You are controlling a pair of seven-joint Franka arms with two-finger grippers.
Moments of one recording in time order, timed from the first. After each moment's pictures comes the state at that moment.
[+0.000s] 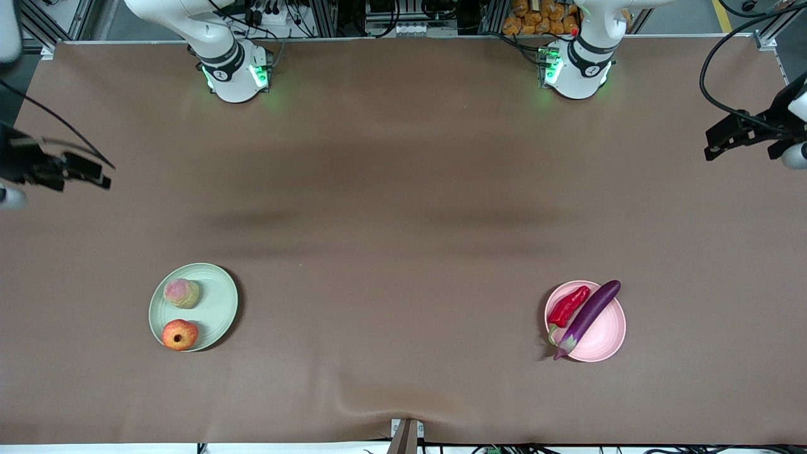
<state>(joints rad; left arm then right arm) -0.01 -0.02 -0.04 -1.52 0.05 1.47 -0.04 0.18 -0.03 -0.30 -1.69 0.10 1.58 -0.13</state>
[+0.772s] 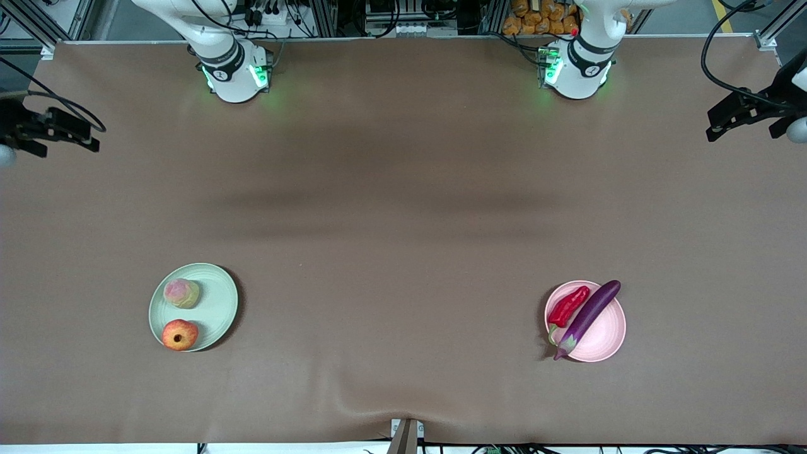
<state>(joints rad) -0.02 -0.09 -0.03 -1.58 0.05 1.47 -0.06 -0.13 -0.06 0.03 -1.60 0.05 1.42 -0.15</state>
